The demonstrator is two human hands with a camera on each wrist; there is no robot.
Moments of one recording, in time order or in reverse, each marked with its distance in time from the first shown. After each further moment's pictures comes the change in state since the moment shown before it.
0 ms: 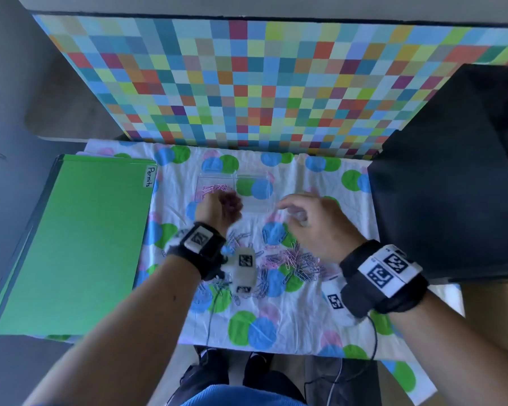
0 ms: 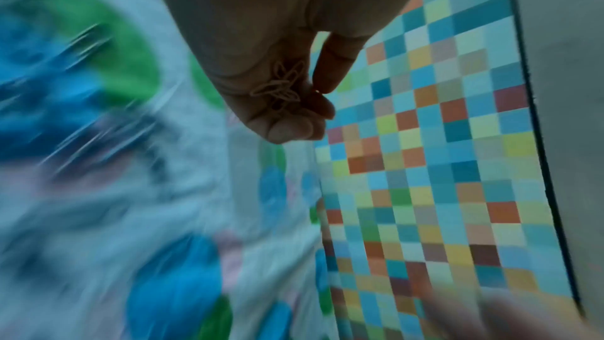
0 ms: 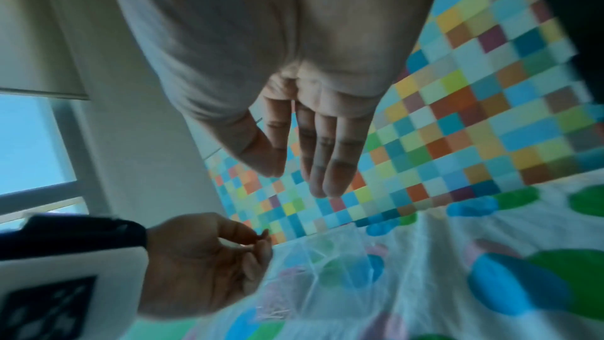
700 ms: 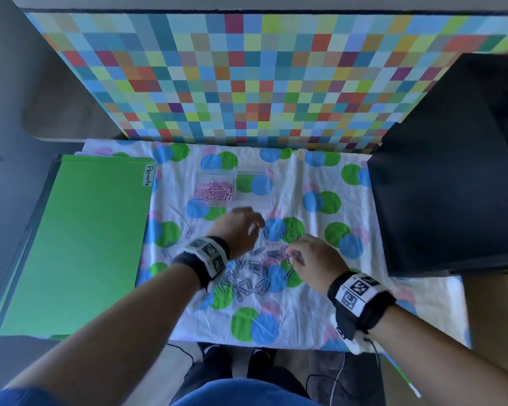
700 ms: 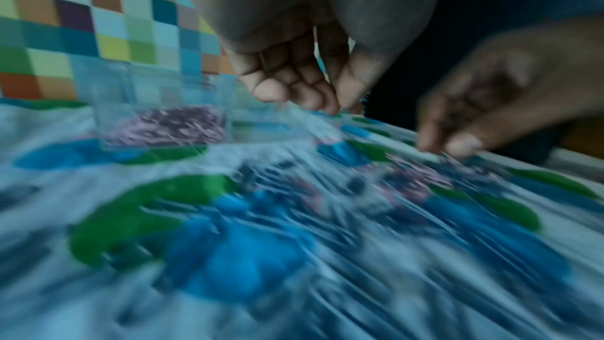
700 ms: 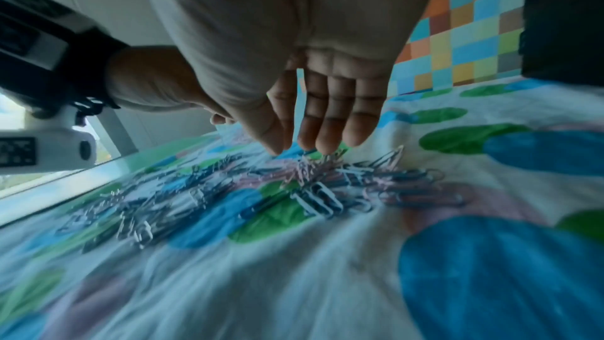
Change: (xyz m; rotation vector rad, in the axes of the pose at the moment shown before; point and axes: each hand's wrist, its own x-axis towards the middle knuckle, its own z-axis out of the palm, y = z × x) left_hand -0.021 -0.028 -0.015 1.658 -0.355 0.774; right_hand -0.043 0.064 0.061 -0.283 -0.163 0.152
